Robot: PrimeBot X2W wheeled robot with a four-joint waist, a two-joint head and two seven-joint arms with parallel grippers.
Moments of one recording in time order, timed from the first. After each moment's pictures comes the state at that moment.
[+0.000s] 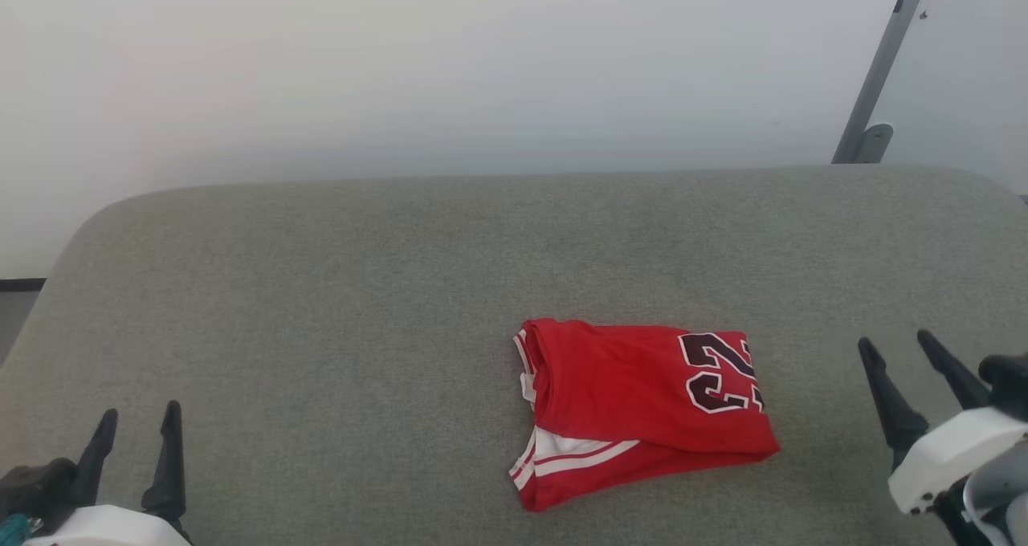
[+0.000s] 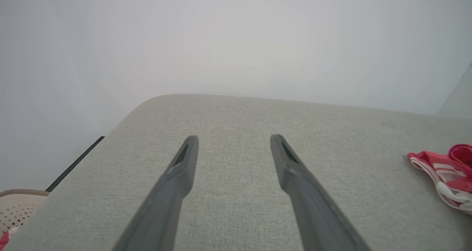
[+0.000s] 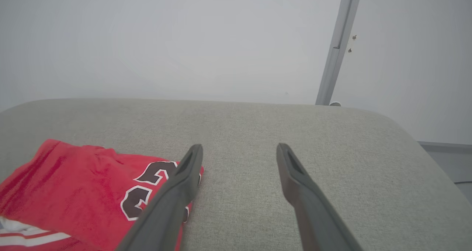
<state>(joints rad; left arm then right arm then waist) 0.00 0.33 0.13 0.37 -0.39 -0.13 -0.26 -0.11 -0.41 0.09 0.30 0.48 0.13 -0.09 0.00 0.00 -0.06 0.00</state>
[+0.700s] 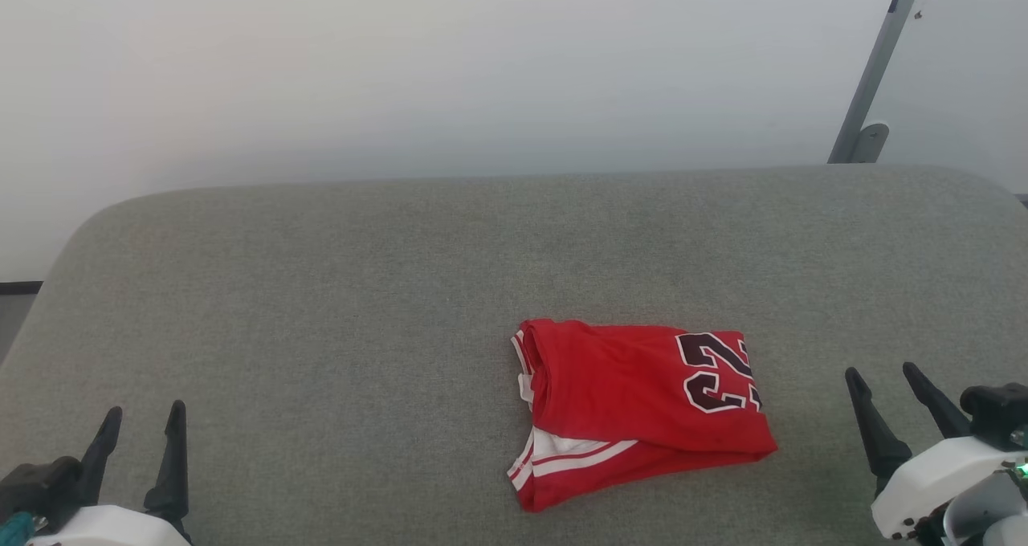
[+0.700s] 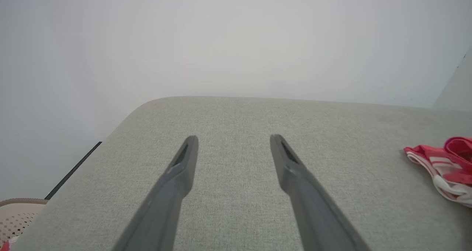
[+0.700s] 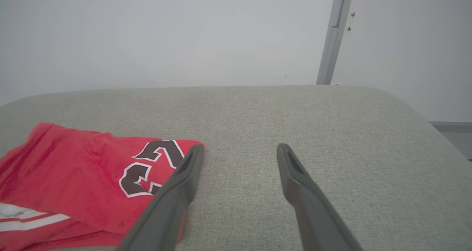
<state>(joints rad) 0.01 0.34 0.12 0.36 -0.38 -0.13 -0.26 -0.09 -0.36 0.09 0.38 0.46 0.13 -0.15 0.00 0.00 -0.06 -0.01</state>
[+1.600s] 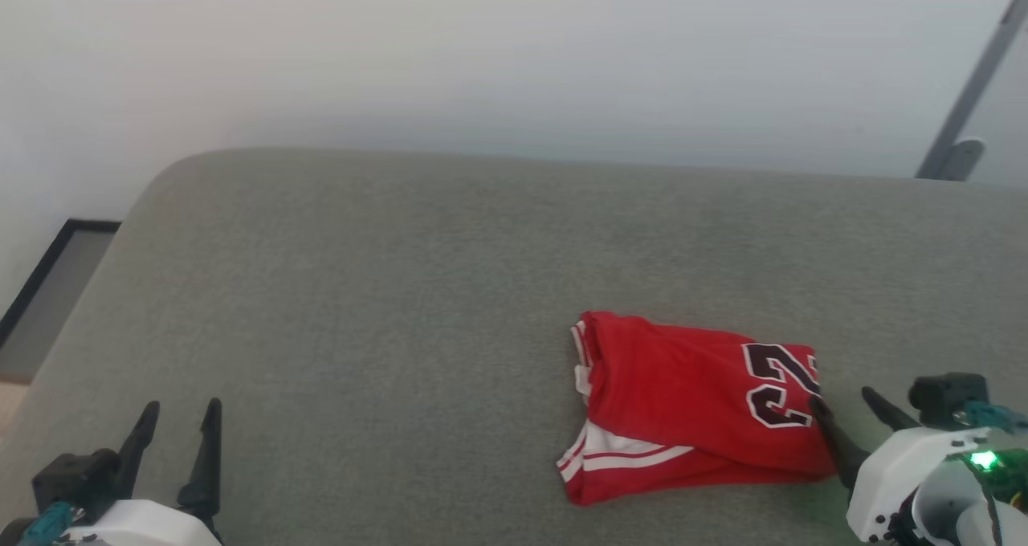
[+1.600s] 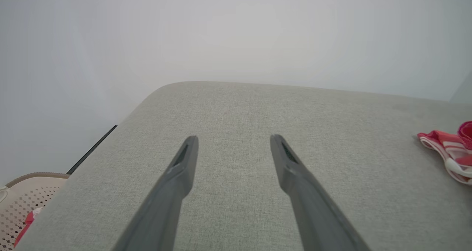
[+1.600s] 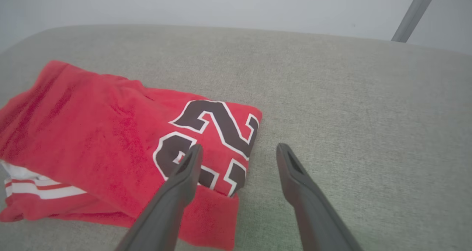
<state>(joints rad) -0.01 0.34 0.05 0.36 -0.38 -0.13 -0.26 -0.15 -0.38 0.20 0.47 0.50 0.13 -0.01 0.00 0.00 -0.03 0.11</state>
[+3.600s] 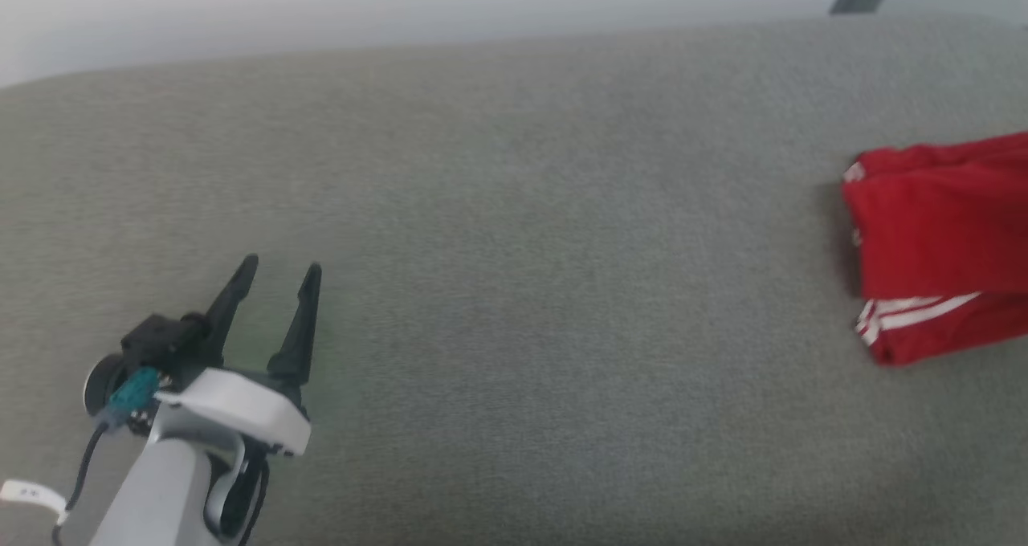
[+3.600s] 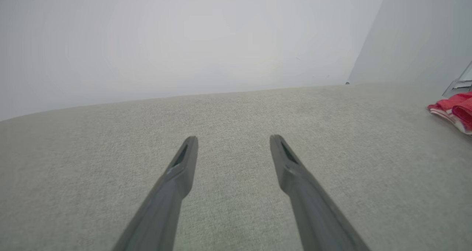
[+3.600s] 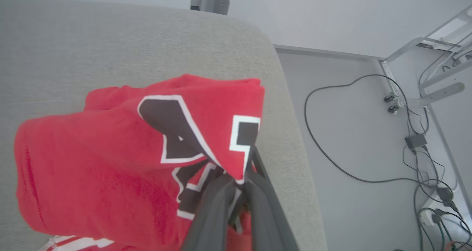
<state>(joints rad) -0.26 0.30 -0.13 0.34 -0.37 -0.13 -0.26 -0.65 -0.64 0.00 0.60 0.35 0.13 0.53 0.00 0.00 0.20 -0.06</state>
